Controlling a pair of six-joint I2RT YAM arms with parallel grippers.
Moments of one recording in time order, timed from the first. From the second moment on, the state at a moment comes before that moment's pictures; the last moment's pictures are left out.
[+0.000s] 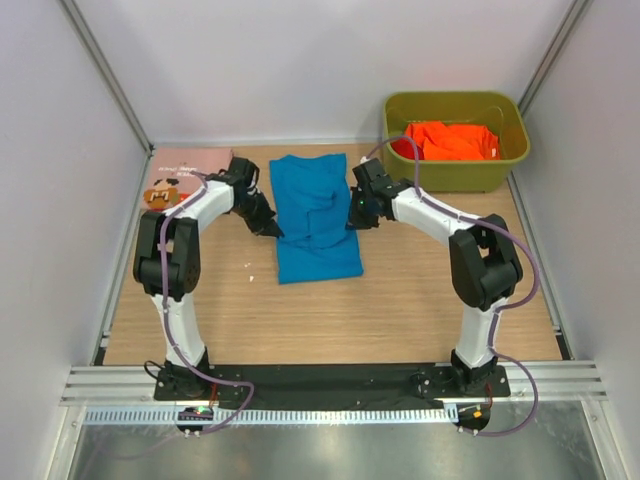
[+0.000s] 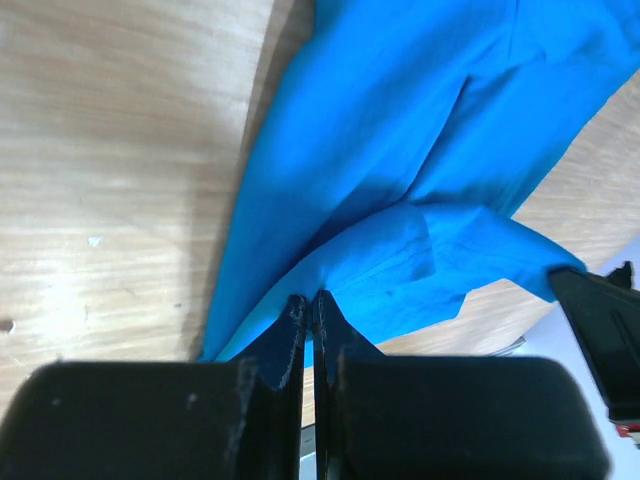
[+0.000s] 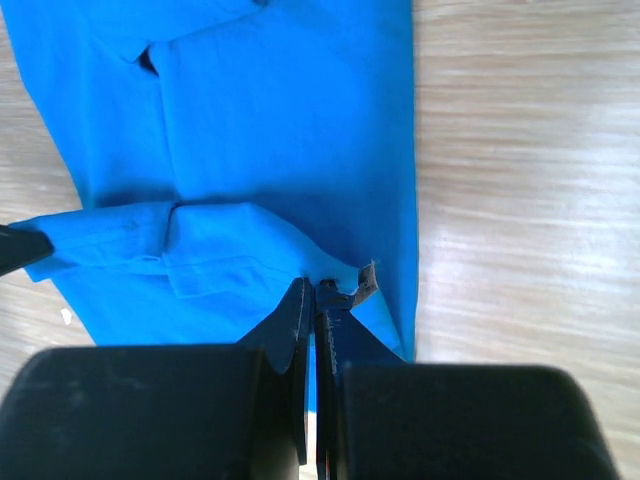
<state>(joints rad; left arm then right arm) -0.23 1.95 1.42 -0.69 0.38 -0.76 0.50 1.88 1.41 -0.50 -0.04 0.61</state>
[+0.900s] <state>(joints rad) -0.18 2.19 1.74 -0.81 0.39 -0.73 0.42 2.06 1.57 -0.46 -0.10 0.60</state>
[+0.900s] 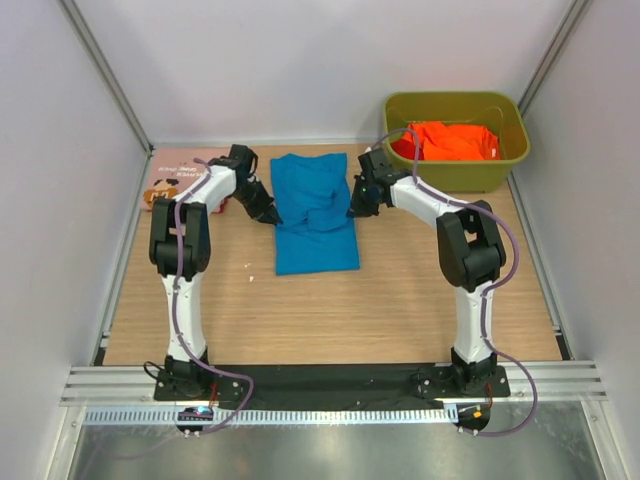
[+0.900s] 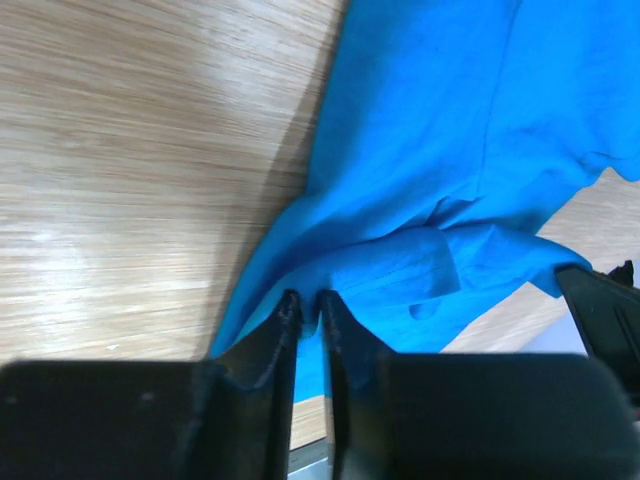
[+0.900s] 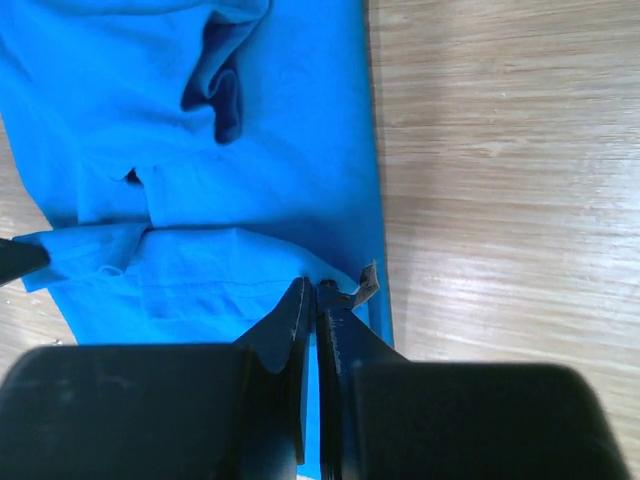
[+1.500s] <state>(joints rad) -0.19 1.98 1.63 -0.82 0.22 -0.68 0.40 2.08 1.61 -0.40 -0.13 0.60</state>
